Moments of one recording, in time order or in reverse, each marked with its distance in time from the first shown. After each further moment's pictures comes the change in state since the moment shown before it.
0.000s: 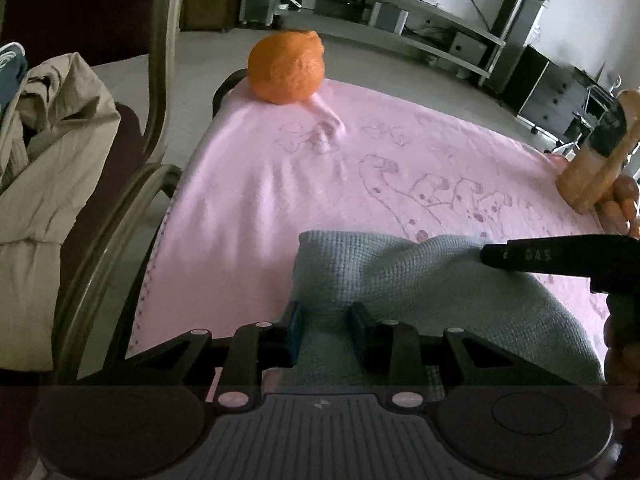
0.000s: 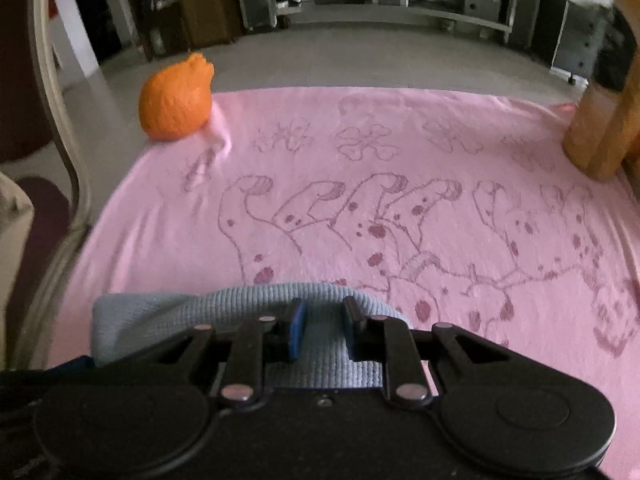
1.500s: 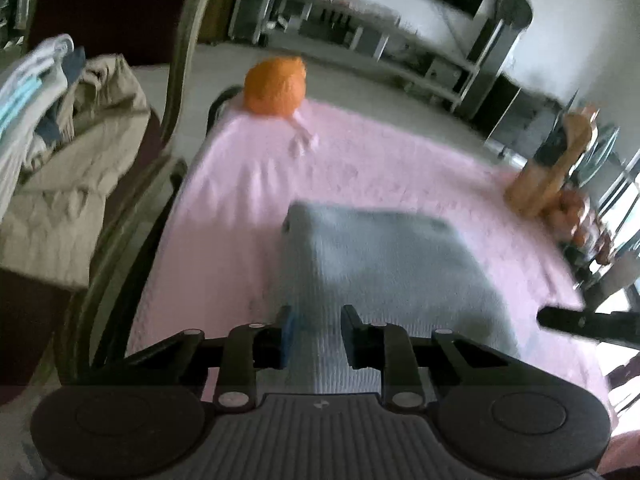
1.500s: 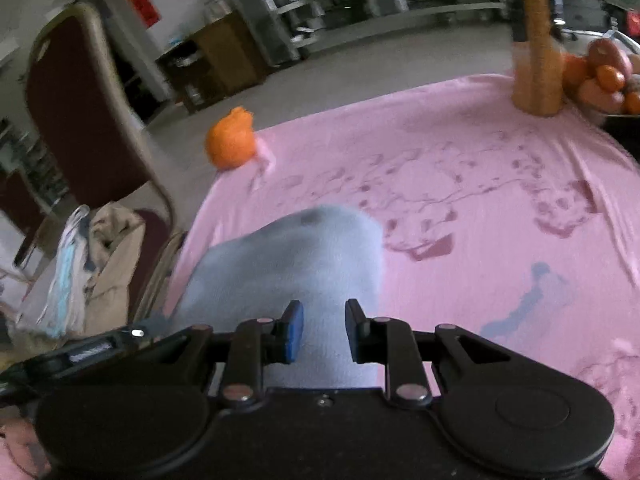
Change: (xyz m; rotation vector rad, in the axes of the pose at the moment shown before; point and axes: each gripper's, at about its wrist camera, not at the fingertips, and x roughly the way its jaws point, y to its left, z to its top) left arm -0.065 0.002 -0.044 -0.028 -0.040 -0.072; right arm -0.135 -0.069 -0.086 0.173 -0.078 0.272
